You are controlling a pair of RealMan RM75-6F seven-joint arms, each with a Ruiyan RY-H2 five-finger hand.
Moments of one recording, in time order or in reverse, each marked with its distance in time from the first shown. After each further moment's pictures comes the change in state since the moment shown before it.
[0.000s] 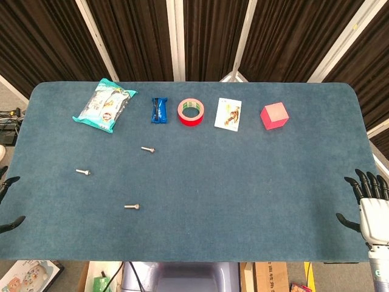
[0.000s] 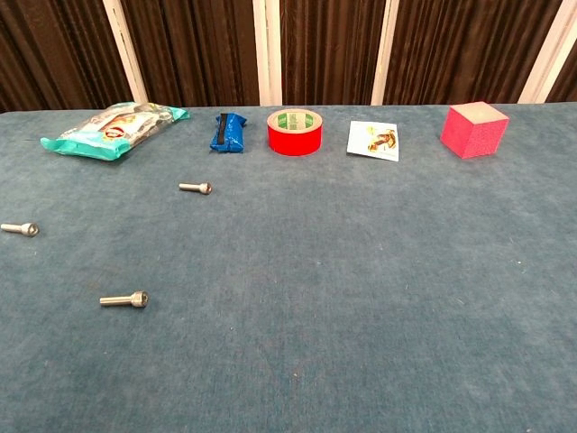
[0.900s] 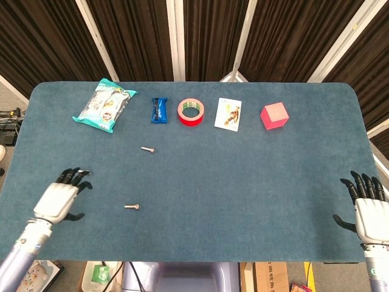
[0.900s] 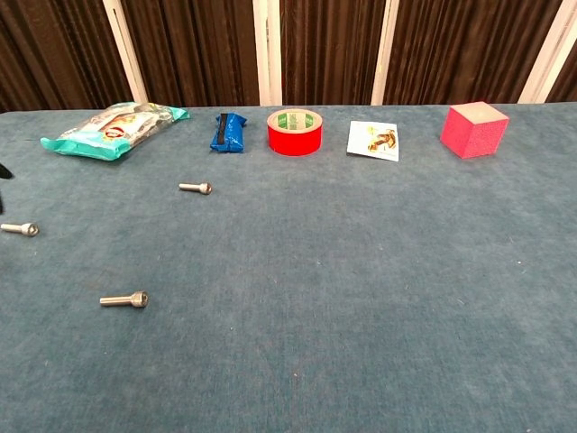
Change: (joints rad) left arm -0.283 -0.114 -0.038 -0.226 -0.218 -0.444 0.388; right arm 0.010 -0.011 -0.006 -0.008 0.028 -0.040 -0.028
